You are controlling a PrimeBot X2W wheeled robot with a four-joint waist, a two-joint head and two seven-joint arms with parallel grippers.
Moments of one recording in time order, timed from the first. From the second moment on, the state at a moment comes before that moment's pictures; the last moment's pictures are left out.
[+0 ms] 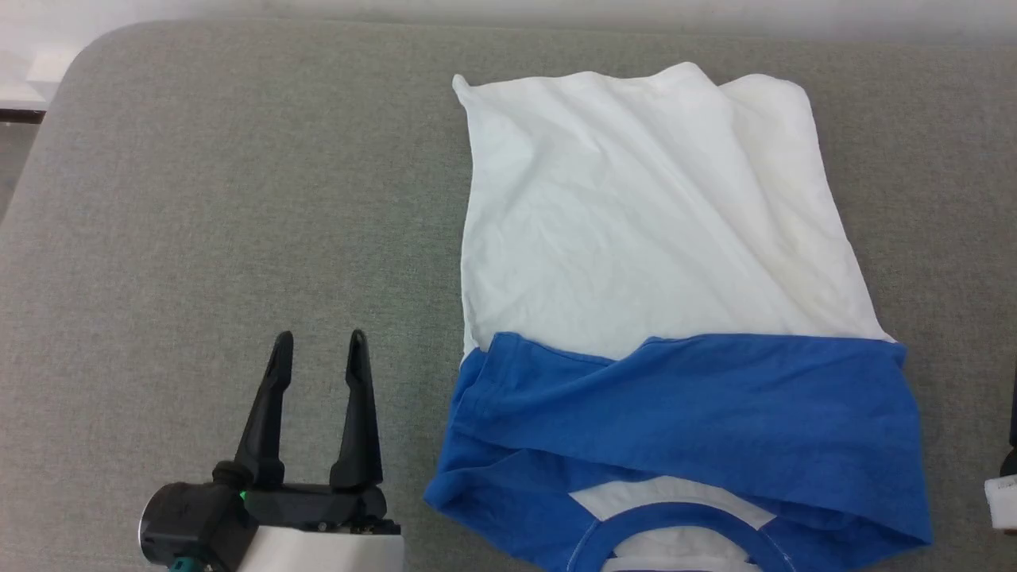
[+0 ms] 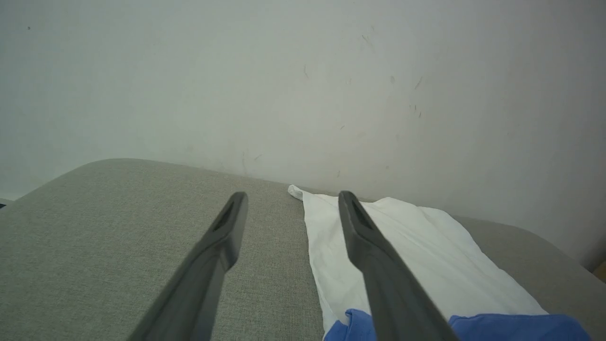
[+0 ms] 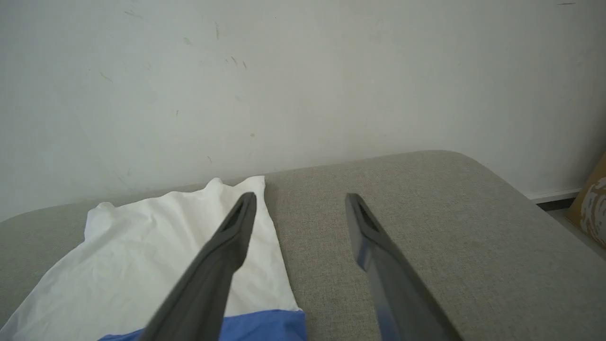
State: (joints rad) left arm 0.12 0.13 -0.21 -0.35 -0.28 0.14 -0.22; right arm 0.10 -0.06 -0.35 -0.36 0.33 0.13 0.08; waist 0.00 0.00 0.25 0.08
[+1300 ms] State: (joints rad) left arm -1.14 0.27 -0.26 0.08 -0.32 0.02 0.74; right arm -0.10 -0.18 -0.28 -0.44 0.41 0.13 0.05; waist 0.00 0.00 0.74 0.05
